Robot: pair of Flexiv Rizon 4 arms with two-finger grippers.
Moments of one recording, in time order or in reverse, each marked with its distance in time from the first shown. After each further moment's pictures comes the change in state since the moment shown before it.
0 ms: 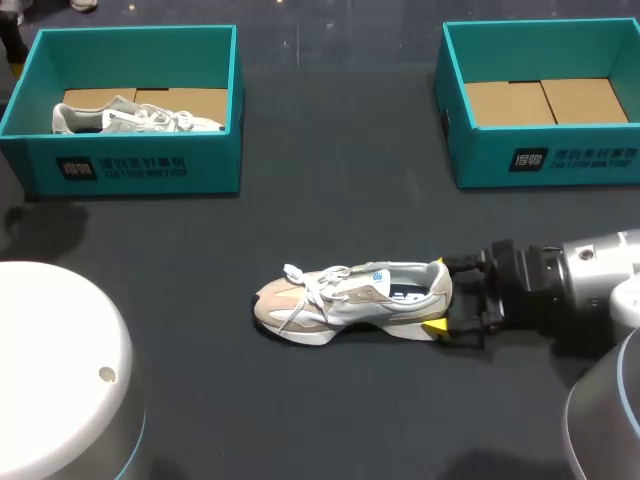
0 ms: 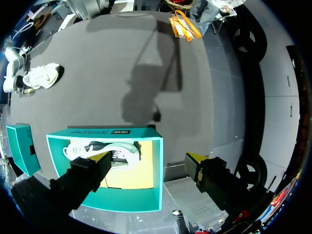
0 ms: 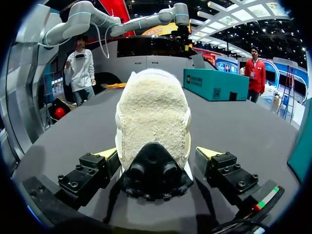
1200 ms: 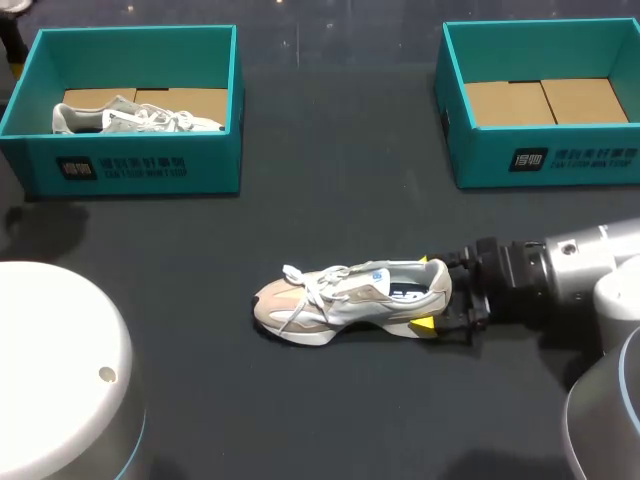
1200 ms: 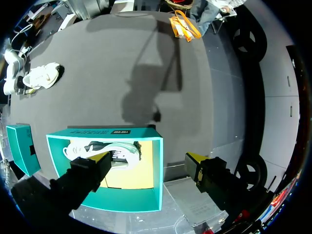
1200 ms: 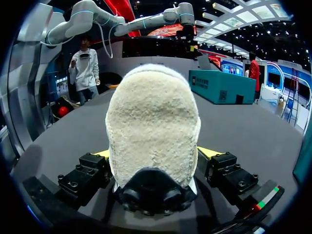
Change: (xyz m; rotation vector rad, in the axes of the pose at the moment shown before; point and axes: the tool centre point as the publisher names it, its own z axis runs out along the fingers) left arm 0.000 0.000 0.000 0.000 0.000 0.000; right arm -0.002 0.006 0.019 -0.011 0.045 -0.023
